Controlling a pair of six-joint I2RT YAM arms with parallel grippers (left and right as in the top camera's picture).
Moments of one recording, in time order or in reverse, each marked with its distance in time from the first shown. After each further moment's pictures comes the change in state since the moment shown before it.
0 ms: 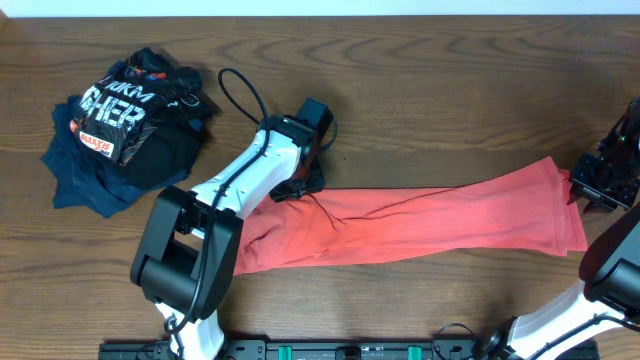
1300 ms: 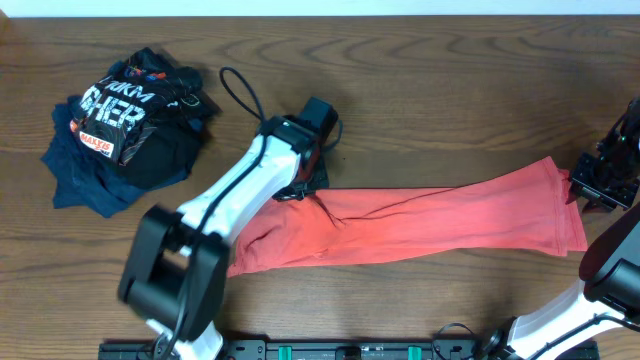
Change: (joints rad) left arm -0.035 -0.102 0.000 -0.031 0.018 0.034; right arm 0.000 0.000 0.000 0.000 -0.011 0.000
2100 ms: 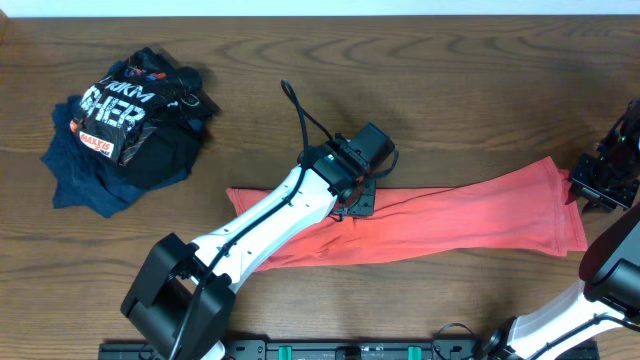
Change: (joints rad) left arm -0.246 -0.057 0.010 0.073 0.027 0.066; right arm 0.000 0.000 0.000 -0.007 -0.001 0.000
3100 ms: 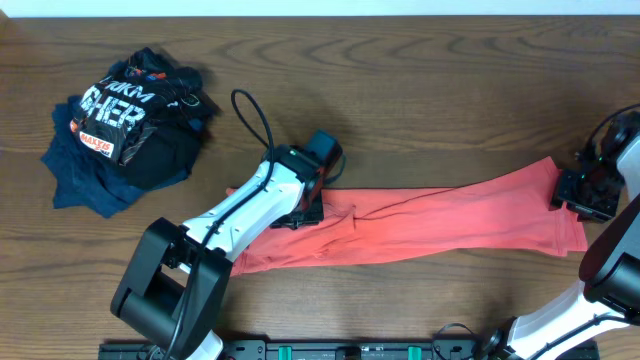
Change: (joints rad) left arm 0.178 0.003 -0.197 -0.064 -0.100 -0.047; right arm -0.001 -0.004 -0.242 0.347 0.024 -0.192
